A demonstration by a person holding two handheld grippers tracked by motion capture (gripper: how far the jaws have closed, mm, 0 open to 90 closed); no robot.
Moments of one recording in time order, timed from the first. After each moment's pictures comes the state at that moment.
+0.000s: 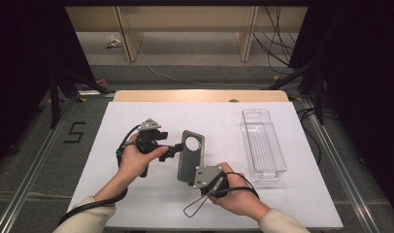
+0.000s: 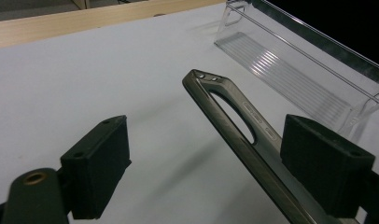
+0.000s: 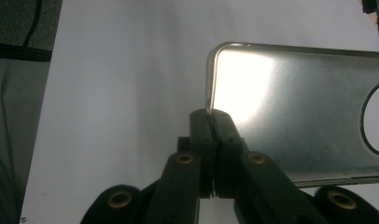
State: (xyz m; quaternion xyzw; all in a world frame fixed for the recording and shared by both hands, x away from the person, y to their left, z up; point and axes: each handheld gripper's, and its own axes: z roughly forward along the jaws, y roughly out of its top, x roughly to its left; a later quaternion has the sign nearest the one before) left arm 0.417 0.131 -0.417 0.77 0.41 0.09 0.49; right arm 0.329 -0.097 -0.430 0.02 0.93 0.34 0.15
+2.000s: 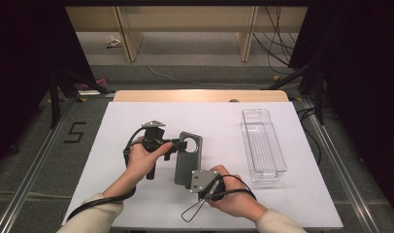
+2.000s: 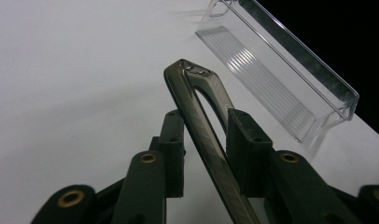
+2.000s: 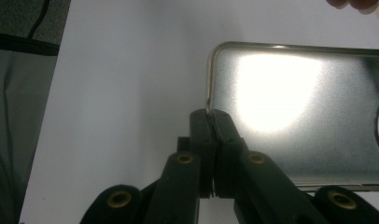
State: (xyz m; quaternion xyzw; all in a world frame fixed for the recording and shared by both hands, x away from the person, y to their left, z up) left arm 0.423 0.120 -0.426 0.74 0.45 0.00 0.50; right arm 0.326 -0.088 -0.437 -0.01 0.93 0.34 0.16
